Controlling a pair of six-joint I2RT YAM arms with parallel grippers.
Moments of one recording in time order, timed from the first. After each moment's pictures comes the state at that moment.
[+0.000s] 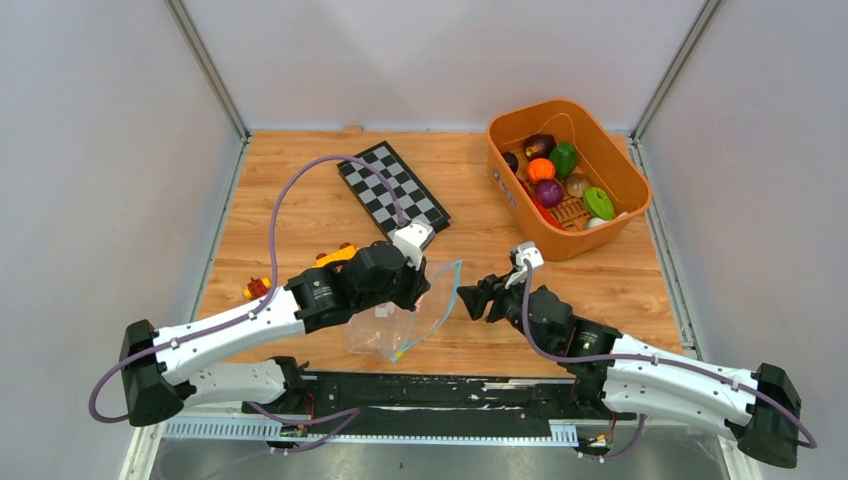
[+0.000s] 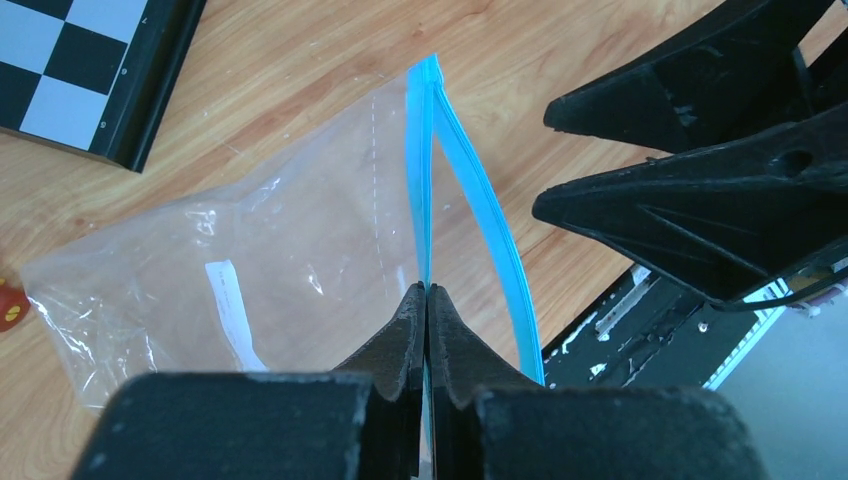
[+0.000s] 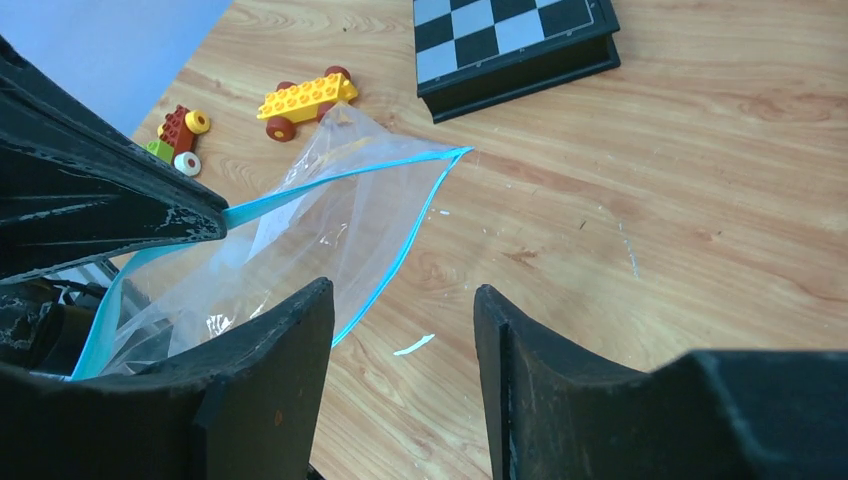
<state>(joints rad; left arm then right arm) -1.08 1.08 0.91 -0.41 -0.18 -0.39 1.11 0.72 0.40 0.09 0.44 0.51</state>
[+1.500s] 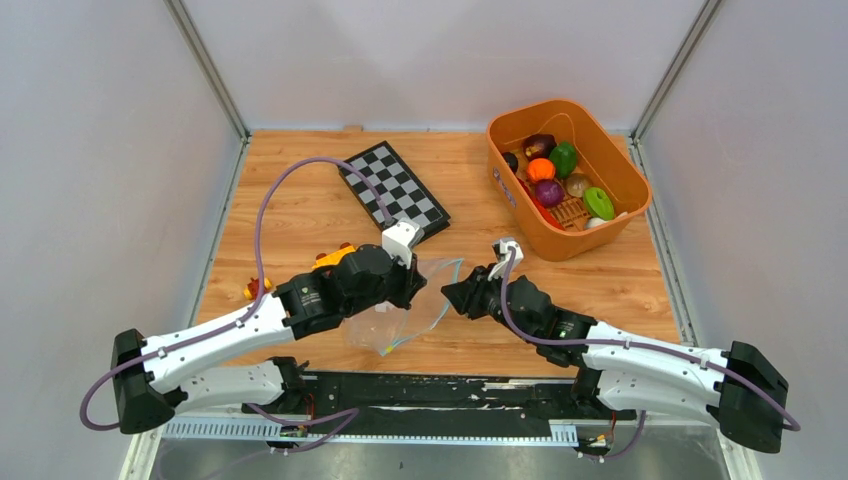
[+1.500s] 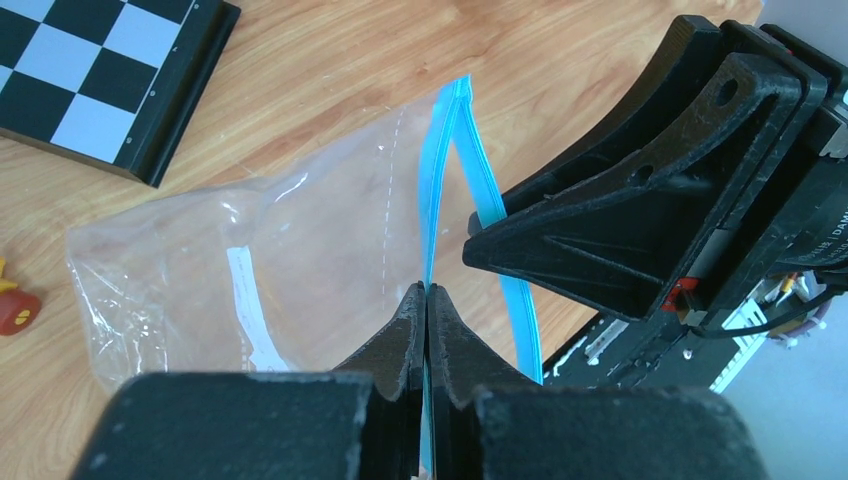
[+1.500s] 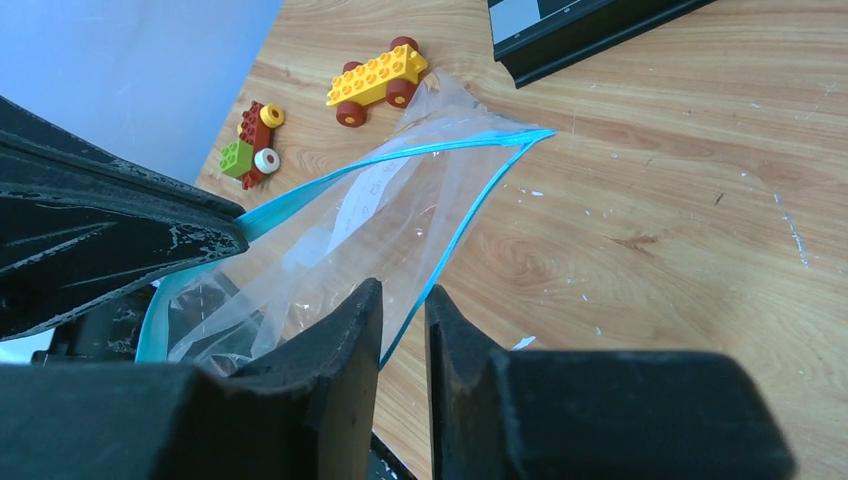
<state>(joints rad) -1.08 1.01 0.87 -0.35 -0.22 -0.41 1.08 0.93 0.44 0.22 0.30 0.73</state>
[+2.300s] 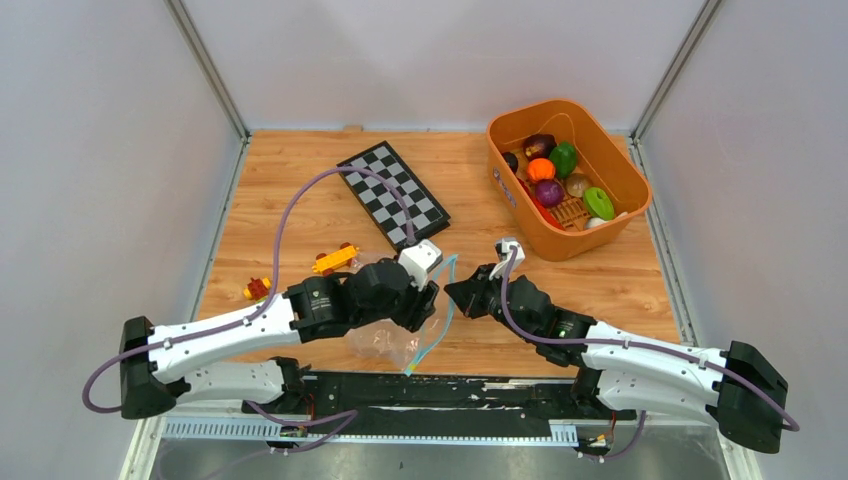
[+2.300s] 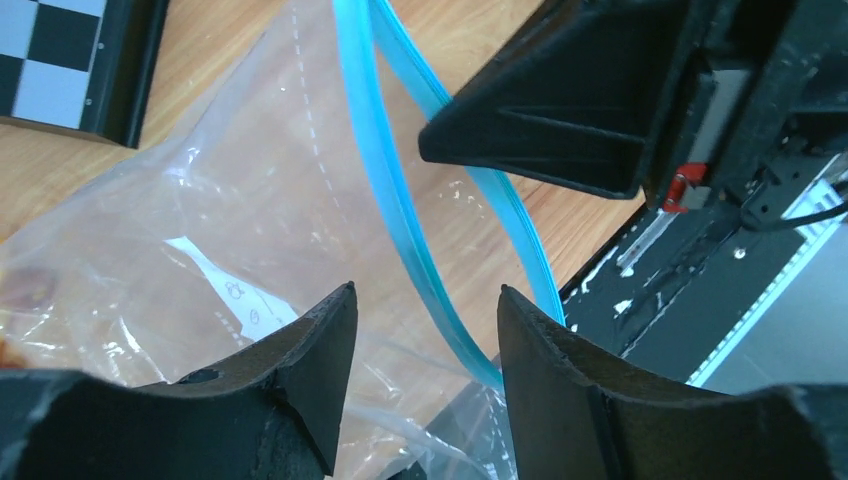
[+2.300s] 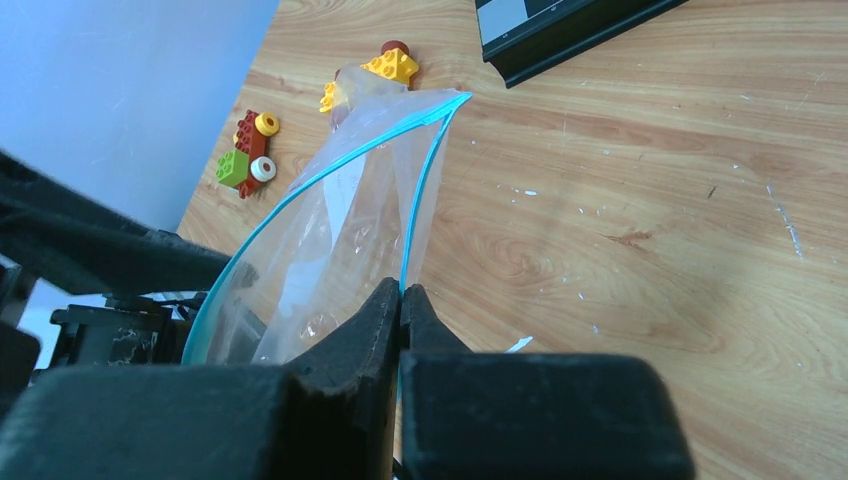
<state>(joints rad) -1.16 1.05 0.90 -0.48 -0.21 -0.33 1.07 0.94 0.44 0.22 0.31 0.77</state>
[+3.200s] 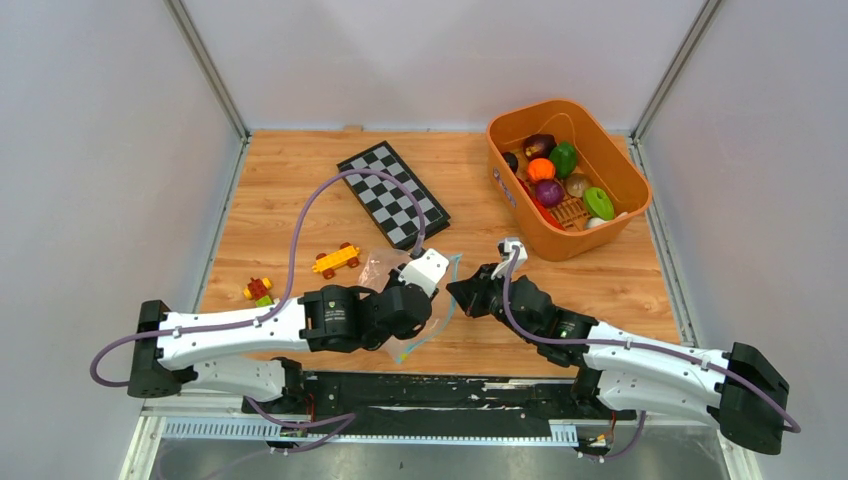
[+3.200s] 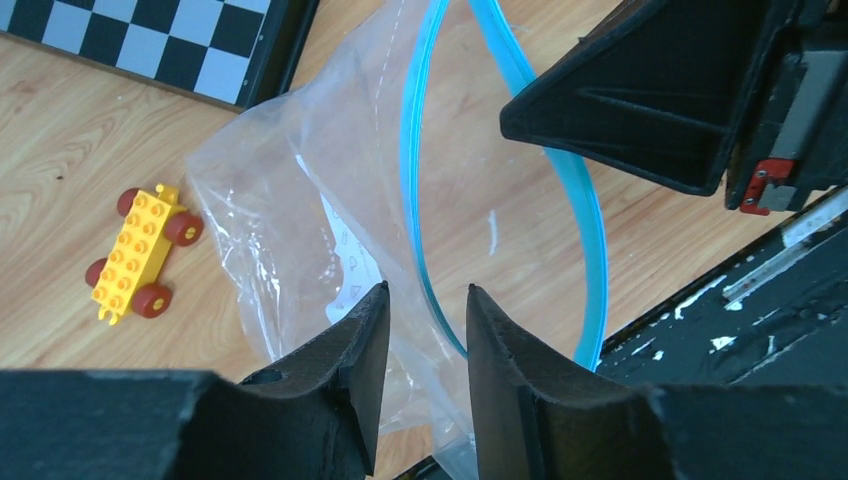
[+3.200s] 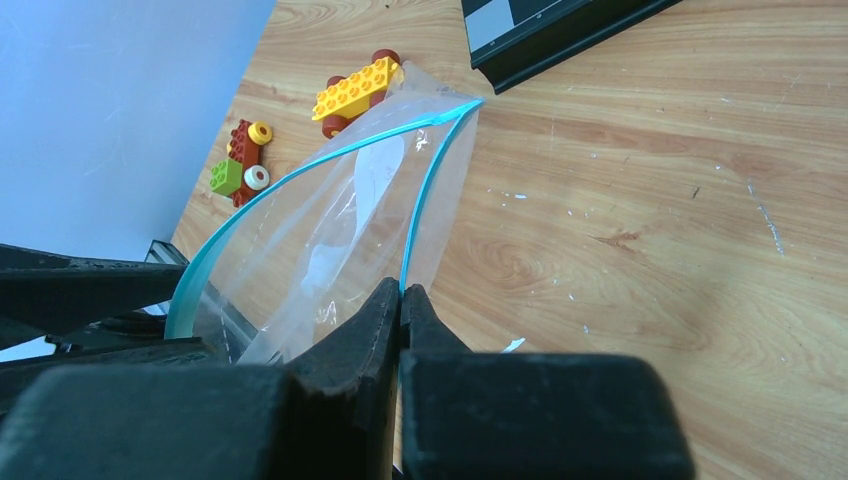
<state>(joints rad) -1.38 1.16 1.04 -0.71 -0.65 -0.42 1.07 0.93 0.44 0.21 0.33 0.77</state>
